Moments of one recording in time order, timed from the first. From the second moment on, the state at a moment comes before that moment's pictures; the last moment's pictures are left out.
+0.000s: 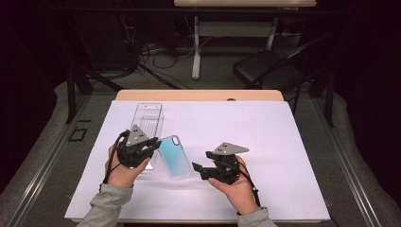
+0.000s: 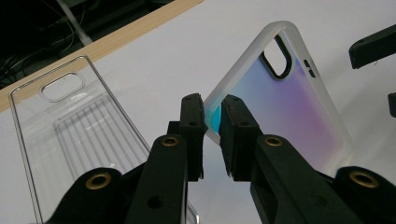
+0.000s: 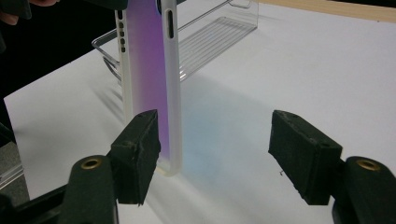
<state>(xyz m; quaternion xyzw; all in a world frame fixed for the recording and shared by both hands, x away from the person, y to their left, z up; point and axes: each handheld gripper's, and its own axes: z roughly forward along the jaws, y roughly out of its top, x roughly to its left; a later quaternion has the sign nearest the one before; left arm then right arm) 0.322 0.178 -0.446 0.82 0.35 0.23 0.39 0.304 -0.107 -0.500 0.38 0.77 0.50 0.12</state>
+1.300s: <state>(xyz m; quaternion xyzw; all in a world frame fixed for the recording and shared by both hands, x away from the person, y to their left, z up) 0.367 0.181 -0.419 0.83 0.35 0.20 0.38 0.310 -0.122 -0.496 0.40 0.77 0.49 0.14</state>
